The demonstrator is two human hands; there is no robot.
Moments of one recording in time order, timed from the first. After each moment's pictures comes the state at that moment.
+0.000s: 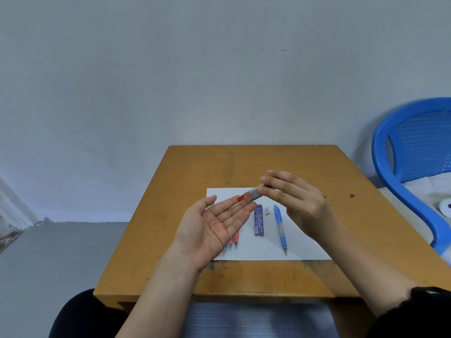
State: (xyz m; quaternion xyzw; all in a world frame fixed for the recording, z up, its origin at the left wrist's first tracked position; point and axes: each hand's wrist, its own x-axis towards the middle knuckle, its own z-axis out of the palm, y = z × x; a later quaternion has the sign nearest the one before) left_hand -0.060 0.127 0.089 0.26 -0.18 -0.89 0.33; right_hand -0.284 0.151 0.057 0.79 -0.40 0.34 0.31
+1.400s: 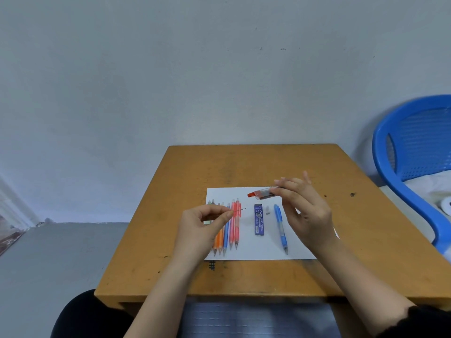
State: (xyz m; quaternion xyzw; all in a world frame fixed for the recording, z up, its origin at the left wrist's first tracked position) left_hand -0.054 0.118 0.050 0.46 -0.60 -0.51 0.40; right_hand -0.276 0.161 0.030 0.69 -0.48 0.47 0.28
